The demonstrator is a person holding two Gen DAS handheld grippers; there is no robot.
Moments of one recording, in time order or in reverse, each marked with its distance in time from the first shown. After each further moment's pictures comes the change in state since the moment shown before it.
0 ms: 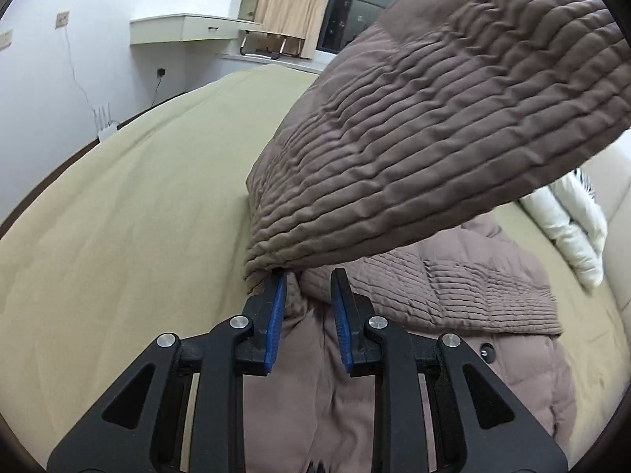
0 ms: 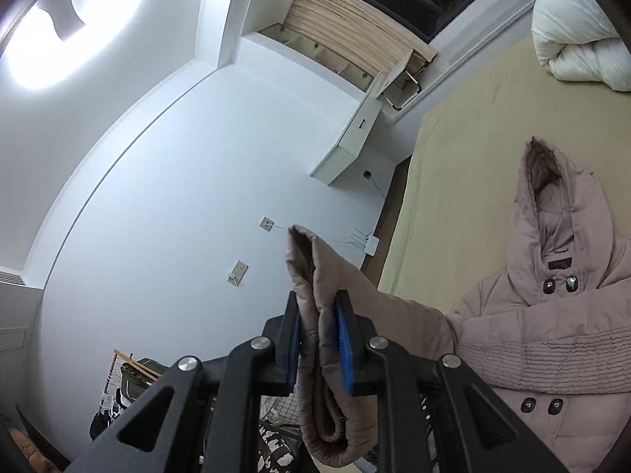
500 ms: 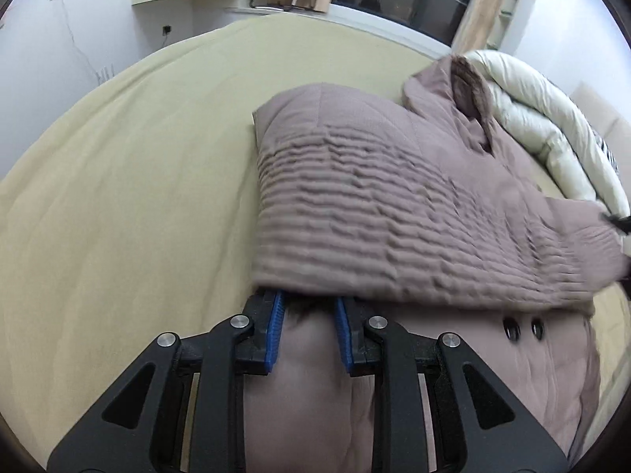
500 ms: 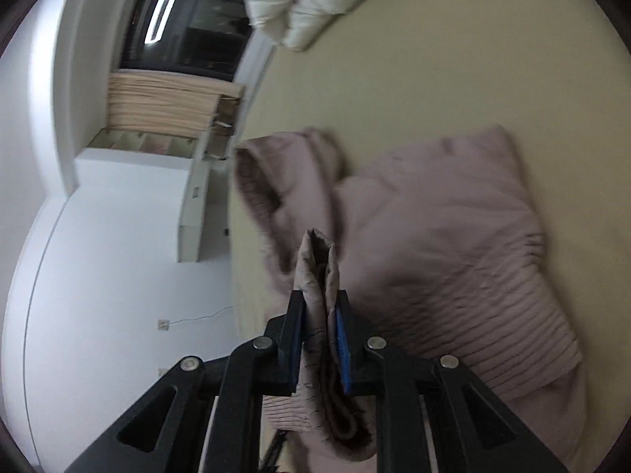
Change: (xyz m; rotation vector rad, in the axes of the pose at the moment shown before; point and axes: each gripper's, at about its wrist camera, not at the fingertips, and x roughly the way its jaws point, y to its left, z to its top) left arm 0.068 0.027 -0.023 -0.005 0.180 0.035; right arm -0.076 -0.343 -0.063 0.559 -0.157 -0.408
